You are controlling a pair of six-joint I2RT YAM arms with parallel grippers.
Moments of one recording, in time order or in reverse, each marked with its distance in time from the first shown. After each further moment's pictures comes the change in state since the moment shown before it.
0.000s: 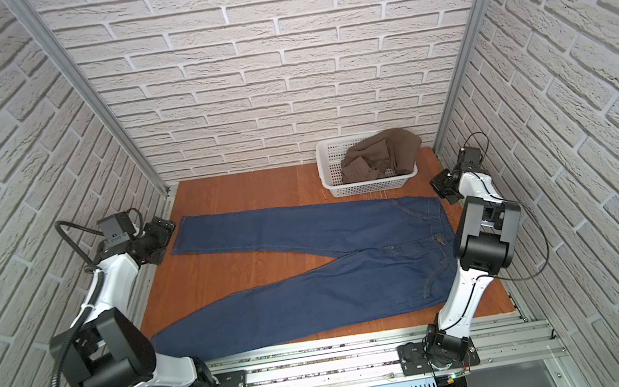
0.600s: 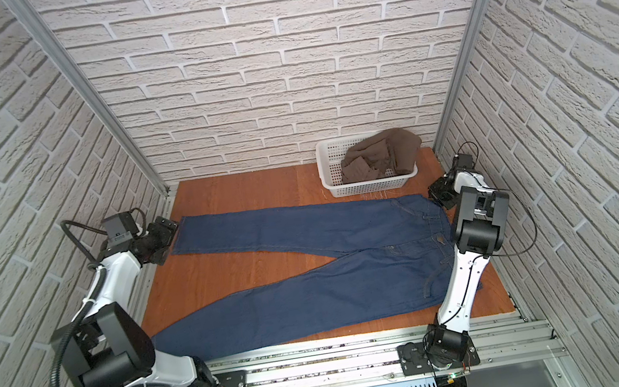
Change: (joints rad) left arm -0.010 0.033 0.000 0.012 0.014 -0.001; right arm 0.000 0.311 0.160 -0.056 -0.022 -0.035
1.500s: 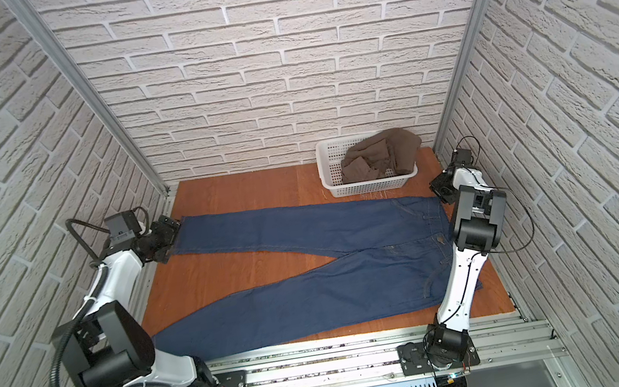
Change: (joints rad) left arm -0.019 0.011 0.003 0.001 0.027 -0.016; right arm 0.003 0.060 0.131 -0.027 0.126 -0.006
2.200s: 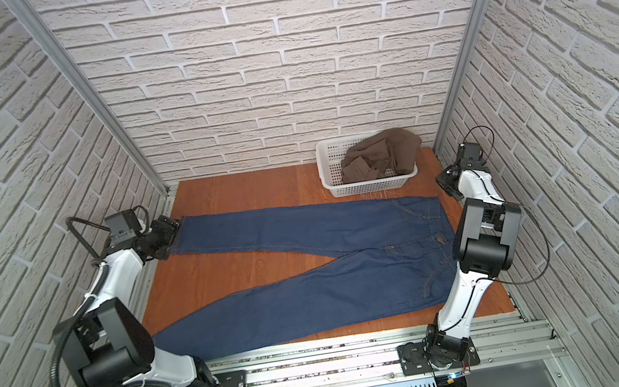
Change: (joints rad) left arm 0.000 0.022 0.008 0.026 0.007 -0.003; right arm 0.013 -0.312 -0.247 0.076 0.103 0.042
